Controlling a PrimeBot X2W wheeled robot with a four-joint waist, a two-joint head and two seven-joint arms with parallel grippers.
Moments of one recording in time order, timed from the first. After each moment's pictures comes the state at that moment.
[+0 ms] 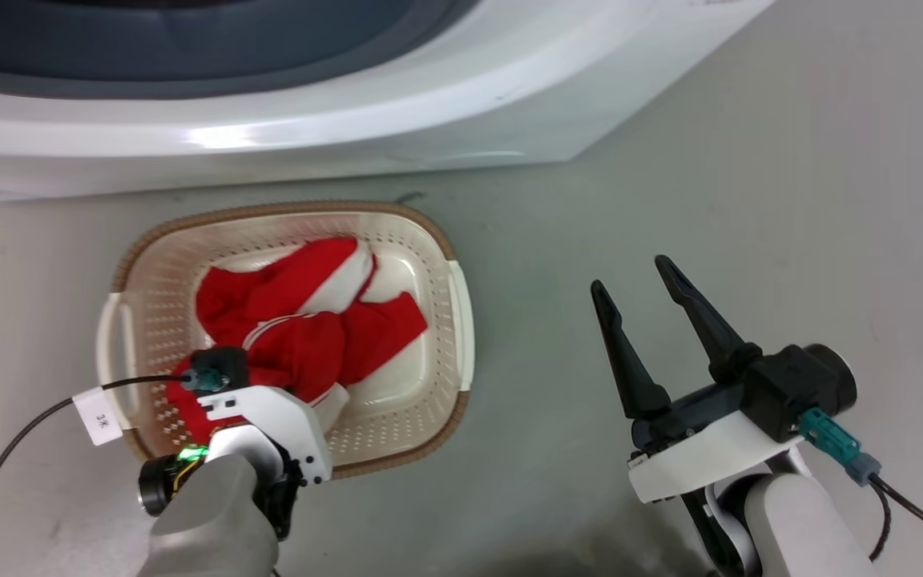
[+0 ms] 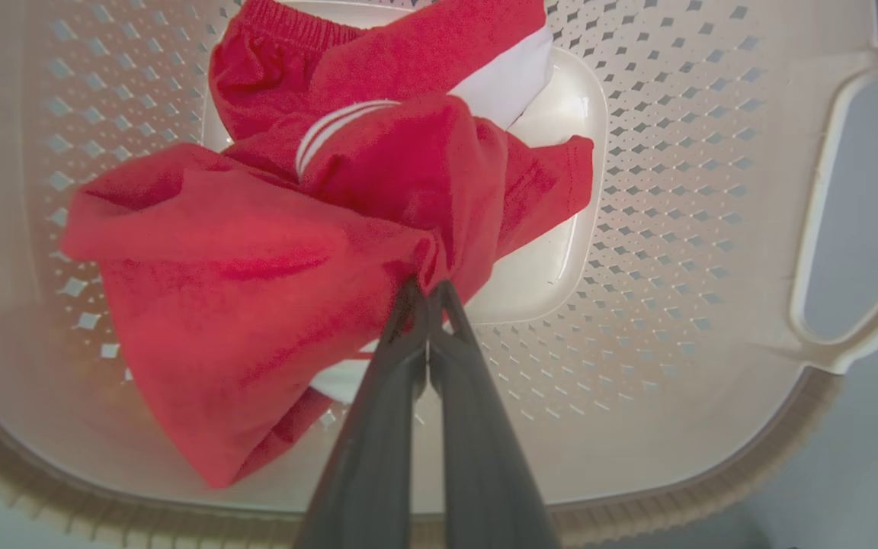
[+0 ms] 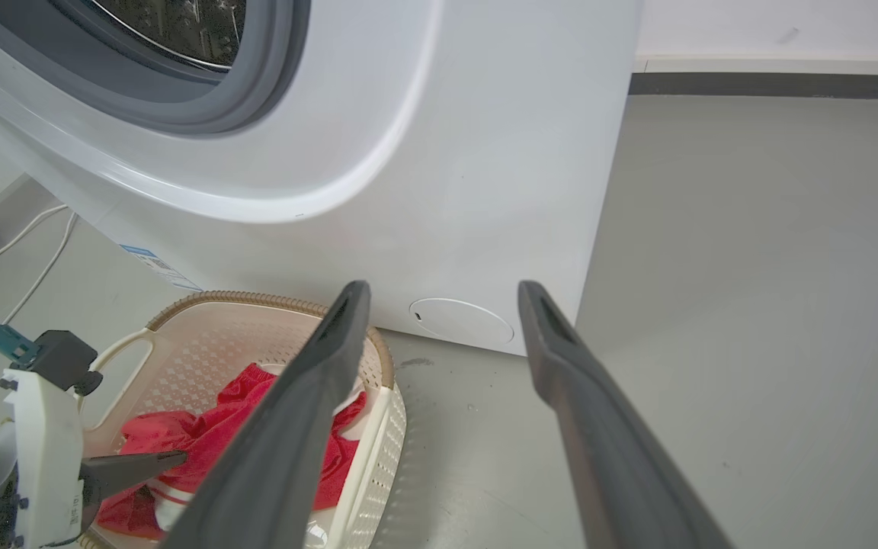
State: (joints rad) left arm -0.67 0.09 -0.19 1.26 -0.47 -0.02 -0.13; right arm -0.22 -0.05 0.28 0.06 0.13 0.13 -0.20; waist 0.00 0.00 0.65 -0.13
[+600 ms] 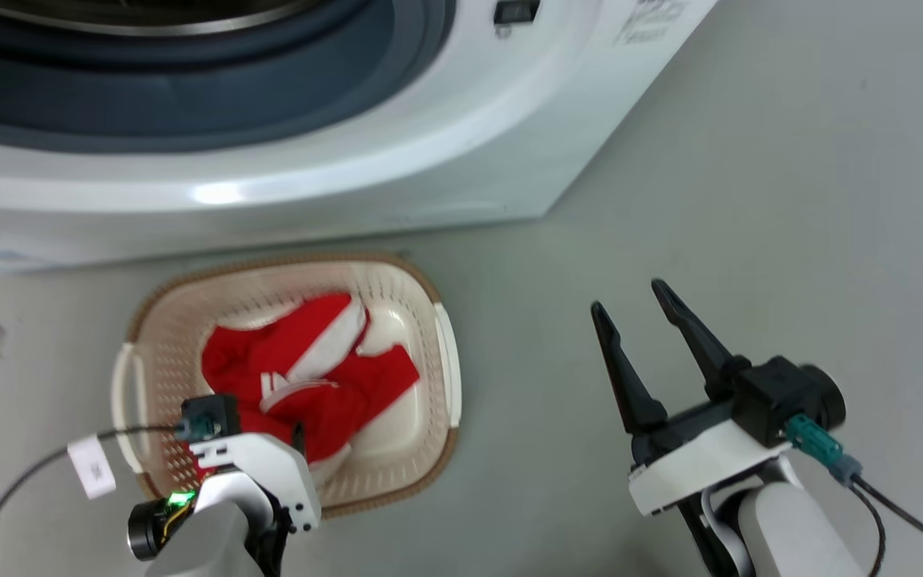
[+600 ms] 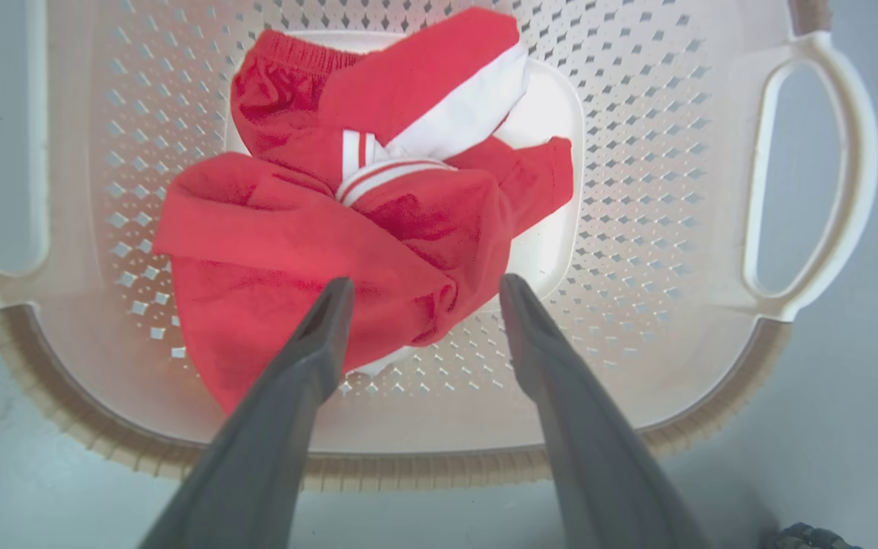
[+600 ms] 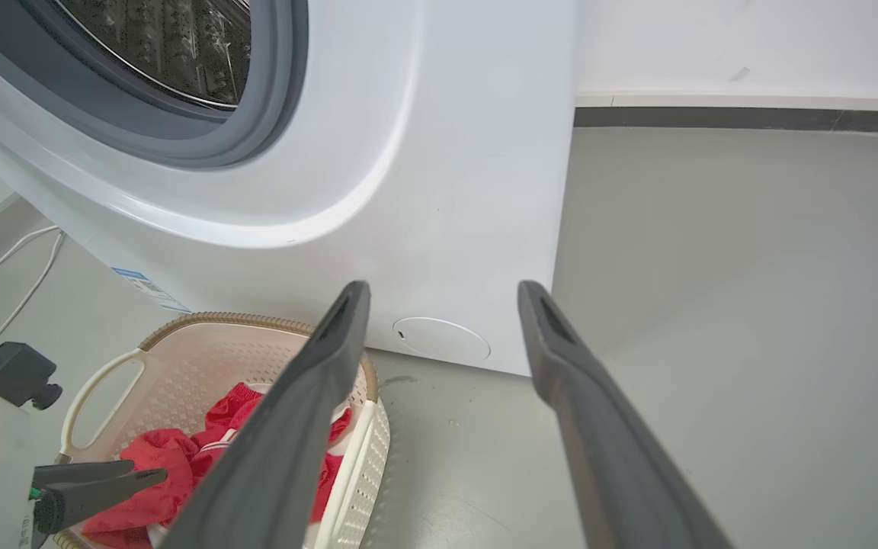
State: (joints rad) left arm -0.61 0.11 -0.22 1.28 -0.48 -0.04 -0.15; right arm -0.23 -0.05 0.27 0.17 0.14 0.13 -0.23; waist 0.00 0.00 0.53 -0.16
